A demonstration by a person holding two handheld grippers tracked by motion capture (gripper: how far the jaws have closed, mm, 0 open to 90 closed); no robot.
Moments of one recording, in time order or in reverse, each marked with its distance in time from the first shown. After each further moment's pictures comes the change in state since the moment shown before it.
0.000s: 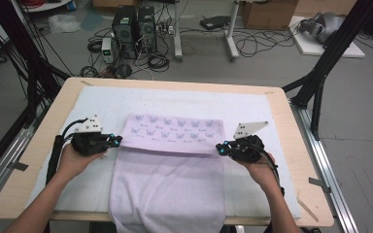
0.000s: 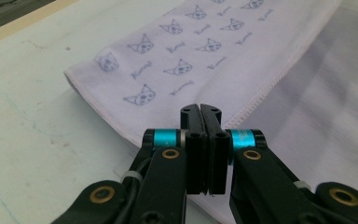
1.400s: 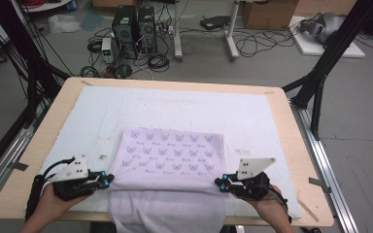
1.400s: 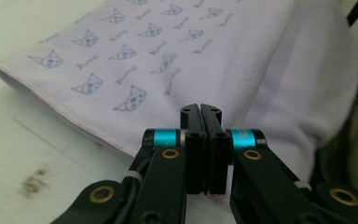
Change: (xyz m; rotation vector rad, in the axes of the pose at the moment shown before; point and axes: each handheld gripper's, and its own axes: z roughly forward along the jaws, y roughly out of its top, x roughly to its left) left arm -0.080 -0.046 -0.048 0.000 -0.125 0.062; right arm 0.082 -0.035 -0.022 -0.018 0.130 -0.087
